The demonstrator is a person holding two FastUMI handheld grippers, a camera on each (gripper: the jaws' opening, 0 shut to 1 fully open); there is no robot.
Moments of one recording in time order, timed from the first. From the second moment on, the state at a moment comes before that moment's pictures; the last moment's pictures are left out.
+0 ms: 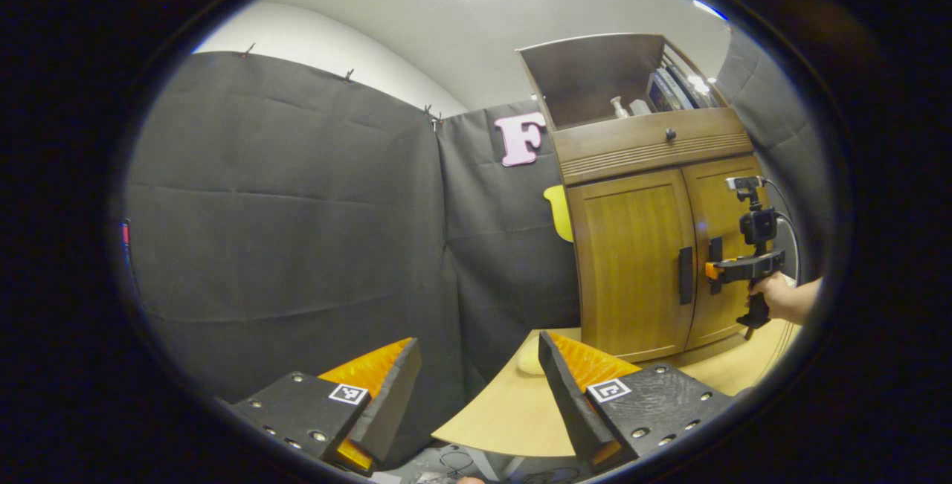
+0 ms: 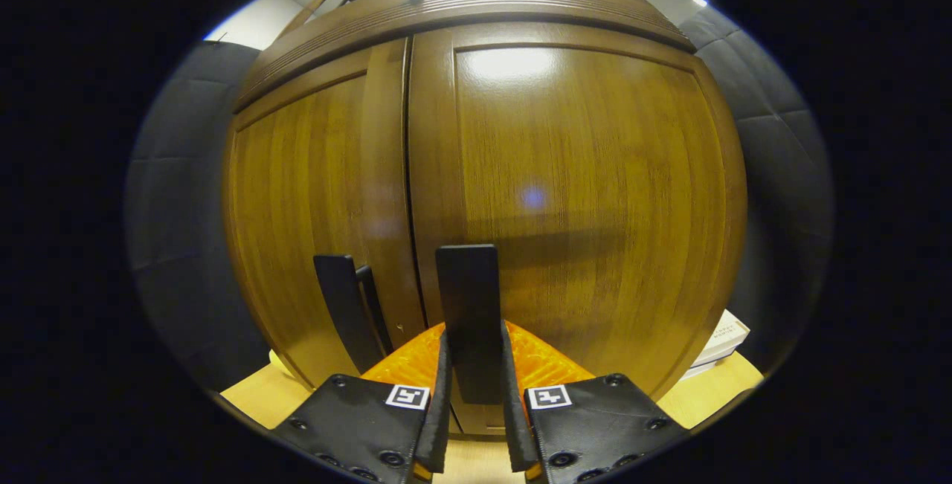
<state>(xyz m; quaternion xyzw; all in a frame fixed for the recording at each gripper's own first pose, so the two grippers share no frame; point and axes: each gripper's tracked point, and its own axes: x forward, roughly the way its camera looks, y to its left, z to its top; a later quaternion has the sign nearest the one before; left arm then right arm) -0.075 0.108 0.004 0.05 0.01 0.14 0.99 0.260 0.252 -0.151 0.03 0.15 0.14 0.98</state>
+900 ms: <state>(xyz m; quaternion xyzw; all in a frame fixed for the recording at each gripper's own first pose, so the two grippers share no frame) -0.058 0.035 0.030 0.04 -0.02 0.06 1.00 0.170 0.207 -0.135 0.03 0.16 0.18 0.97</state>
